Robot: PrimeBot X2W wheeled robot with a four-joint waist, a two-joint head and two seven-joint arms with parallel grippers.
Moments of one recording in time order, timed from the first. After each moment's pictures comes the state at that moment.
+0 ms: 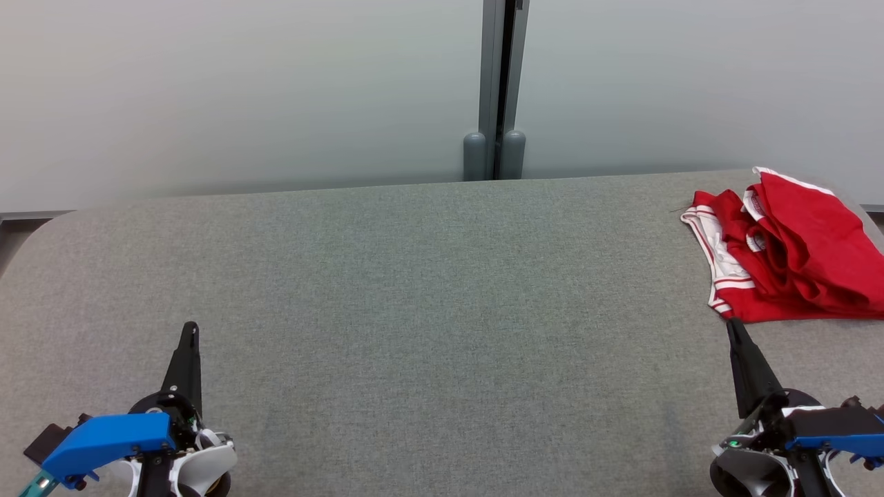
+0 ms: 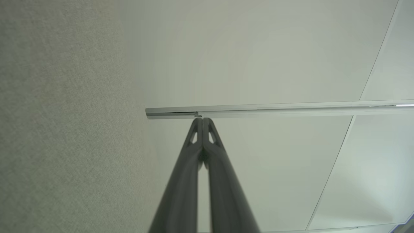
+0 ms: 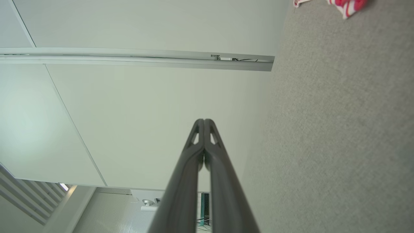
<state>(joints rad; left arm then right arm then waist) -0.10 0.05 0.11 0.24 -1.59 -0.12 0.11 -0.10 -0.05 -0.11 0.24 1.59 0.13 0.11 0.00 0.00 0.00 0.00</state>
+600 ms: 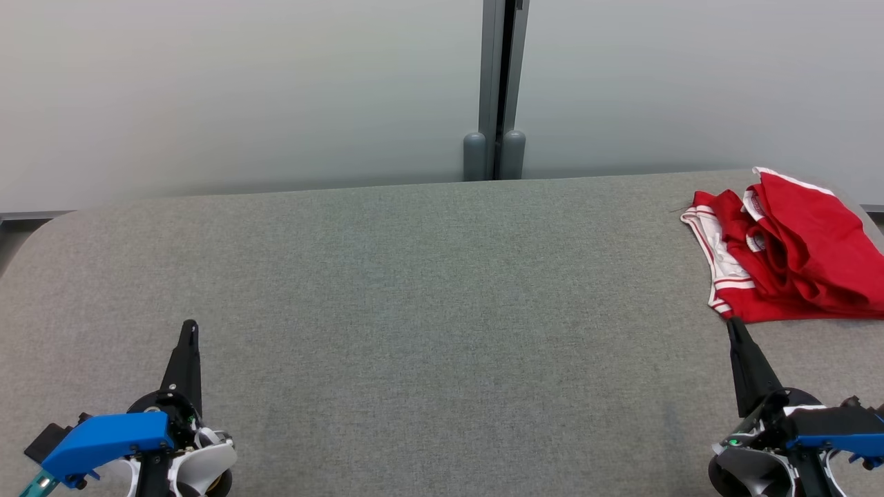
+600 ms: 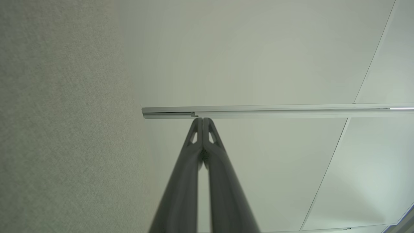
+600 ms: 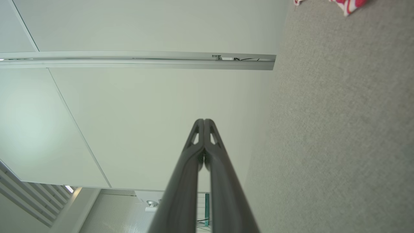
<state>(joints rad) -0.10 0.05 0.11 0.25 -1.61 -0.13 0.11 -0.10 -0.05 -0.11 0.25 1.61 0.13 0.11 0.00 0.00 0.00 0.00</state>
